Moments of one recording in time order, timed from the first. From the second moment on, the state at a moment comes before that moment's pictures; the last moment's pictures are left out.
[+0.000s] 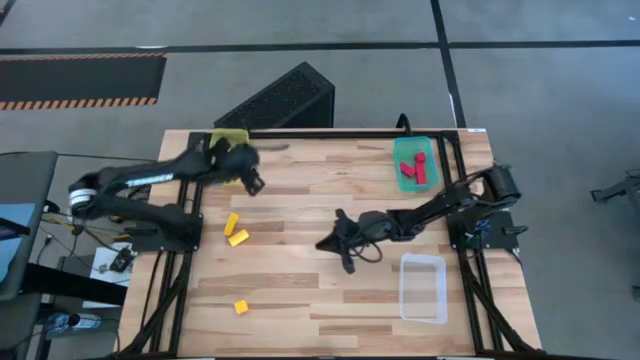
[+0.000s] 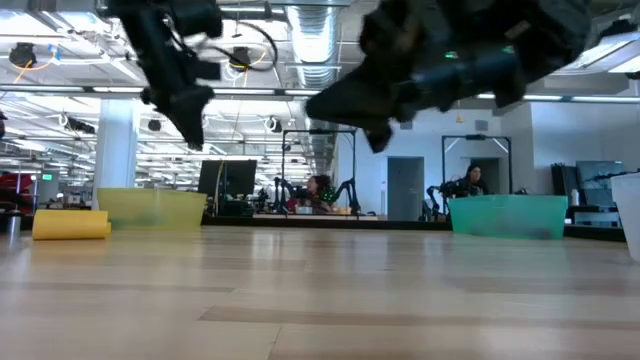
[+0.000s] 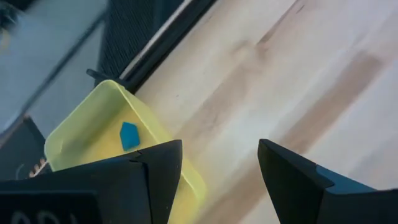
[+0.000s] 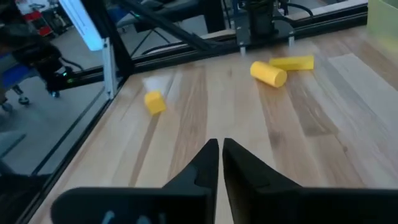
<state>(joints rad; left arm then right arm) 0.41 1.18 0.88 -0.76 -0.43 -0.18 0.16 1.75 0.74 0.76 -0.02 0.29</state>
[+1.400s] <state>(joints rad) -0.56 1.06 0.50 -0.85 -0.34 -1.38 -0.02 2.52 1.86 0.29 -0.25 -0.20</state>
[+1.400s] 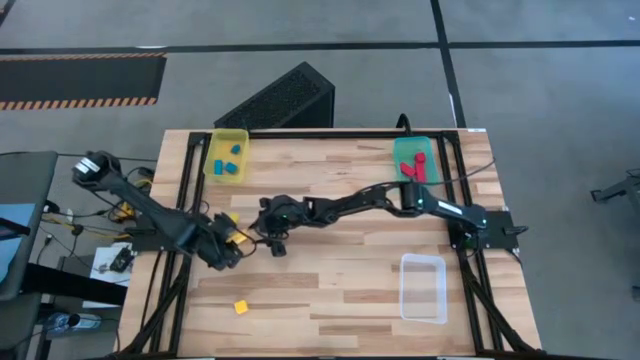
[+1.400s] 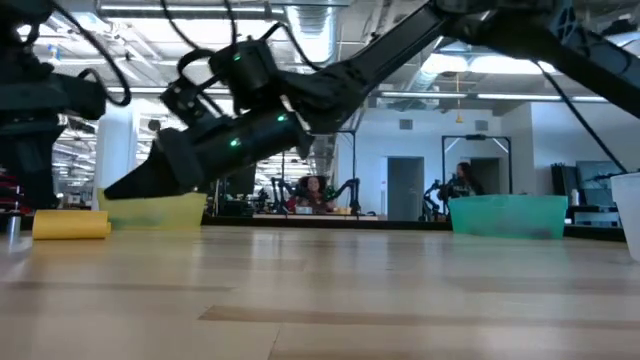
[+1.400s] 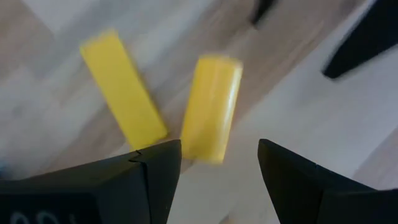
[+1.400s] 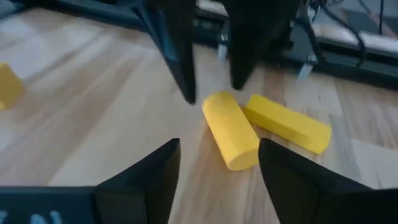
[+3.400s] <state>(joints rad) -0.58 1.18 0.50 -0.64 -0.45 -1.28 0.01 2.72 2.19 0.03 -0.23 -0.11</state>
